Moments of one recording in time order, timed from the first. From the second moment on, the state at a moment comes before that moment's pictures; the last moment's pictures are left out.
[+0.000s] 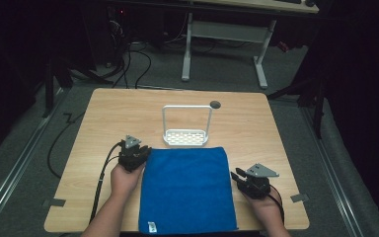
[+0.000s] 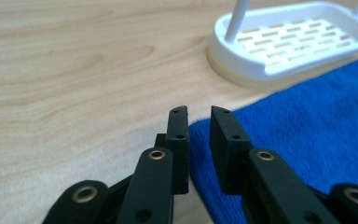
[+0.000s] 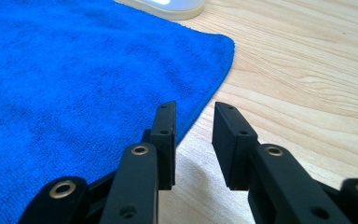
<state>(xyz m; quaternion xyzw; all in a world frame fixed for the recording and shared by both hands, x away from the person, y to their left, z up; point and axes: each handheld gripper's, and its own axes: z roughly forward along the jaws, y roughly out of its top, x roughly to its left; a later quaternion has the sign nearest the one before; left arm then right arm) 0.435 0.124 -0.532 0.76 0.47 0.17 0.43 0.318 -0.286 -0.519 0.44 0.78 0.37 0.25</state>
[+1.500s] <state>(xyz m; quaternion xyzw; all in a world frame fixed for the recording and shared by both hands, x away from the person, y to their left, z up) 0.427 0.120 -0.531 0.77 0.42 0.18 0.44 0.405 -0.251 -0.512 0.48 0.75 0.39 0.24</state>
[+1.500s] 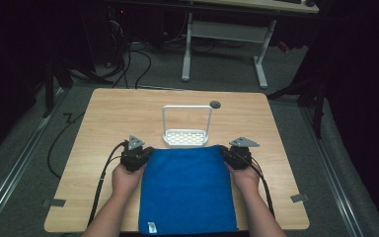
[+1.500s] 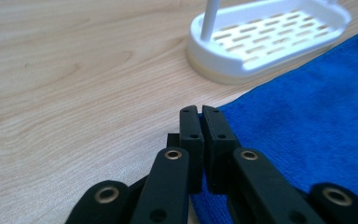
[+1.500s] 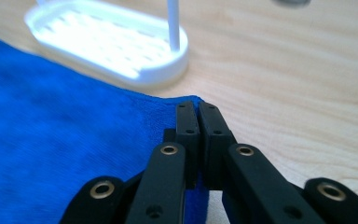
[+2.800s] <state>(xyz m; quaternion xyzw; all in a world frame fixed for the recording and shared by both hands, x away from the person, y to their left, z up) 0.367 0.128 -0.455 0.69 0.37 0.26 0.56 0.344 -0.251 -0.451 0.41 0.68 0.52 0.33</state>
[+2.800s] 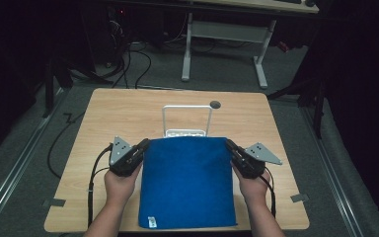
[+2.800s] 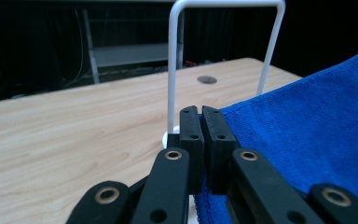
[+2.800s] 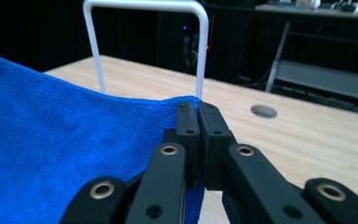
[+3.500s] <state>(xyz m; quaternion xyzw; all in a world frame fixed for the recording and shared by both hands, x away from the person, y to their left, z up) 0.356 0.141 -0.389 0.64 0.34 0.31 0.62 0.318 -0.247 -0.379 0.35 0.62 0.58 0.40</state>
